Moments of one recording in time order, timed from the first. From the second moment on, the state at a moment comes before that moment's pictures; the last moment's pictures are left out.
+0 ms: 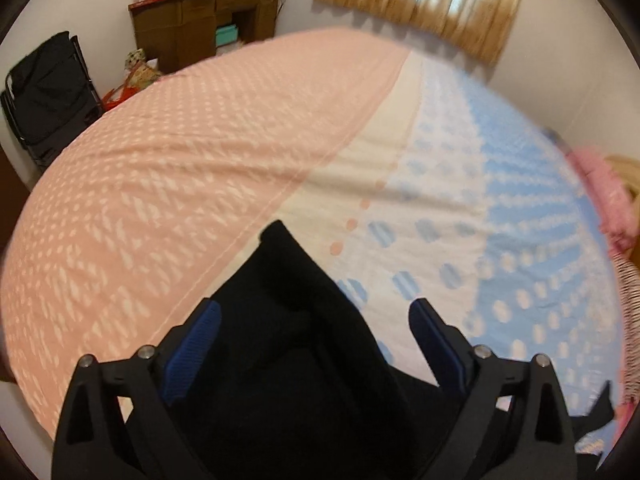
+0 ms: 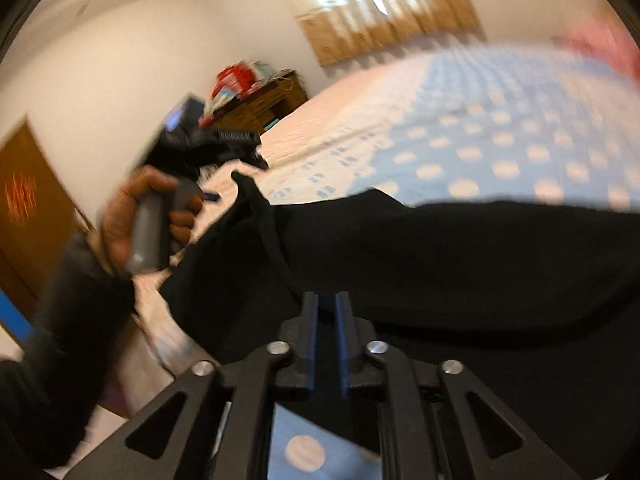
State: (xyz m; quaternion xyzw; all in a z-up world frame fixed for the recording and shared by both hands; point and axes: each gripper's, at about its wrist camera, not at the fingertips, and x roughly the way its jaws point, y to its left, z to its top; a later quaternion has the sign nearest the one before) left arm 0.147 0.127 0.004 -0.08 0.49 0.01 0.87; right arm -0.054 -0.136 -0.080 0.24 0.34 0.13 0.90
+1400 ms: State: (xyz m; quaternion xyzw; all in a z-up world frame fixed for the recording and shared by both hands) left arm 0.053 0.209 0.027 -0.25 0.40 -0.10 0.87; right arm -0.141 -0.264 -0.035 0.30 0.26 -0.03 0.92
